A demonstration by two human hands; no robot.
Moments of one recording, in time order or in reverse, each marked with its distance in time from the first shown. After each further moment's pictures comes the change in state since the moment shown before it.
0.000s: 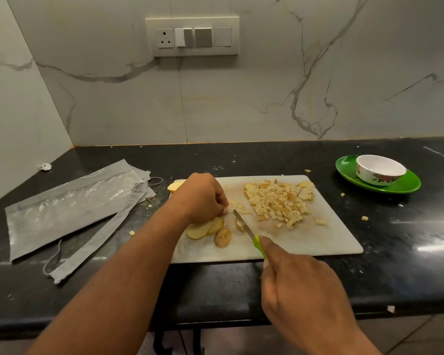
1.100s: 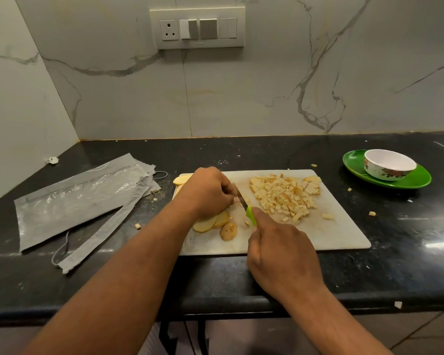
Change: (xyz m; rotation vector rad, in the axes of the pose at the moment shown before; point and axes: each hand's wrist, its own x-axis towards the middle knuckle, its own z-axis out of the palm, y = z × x) left_hand 0.001 0.000 0.008 -0.109 0.054 0.010; right_hand 0.041 -0.008 0.030 0.158 0.163 -0.024
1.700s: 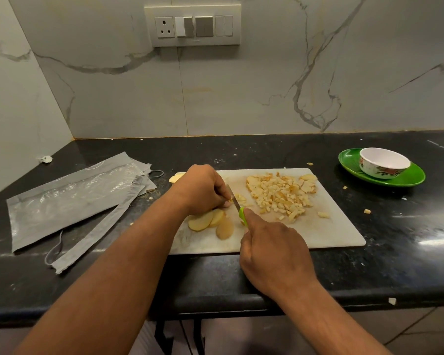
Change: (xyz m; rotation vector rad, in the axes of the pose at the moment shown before) left_hand 0.002 -0.003 -0.009 0.038 -0.083 0.001; right_hand 0.001 -0.001 0.001 -0.109 -0.057 -0.029
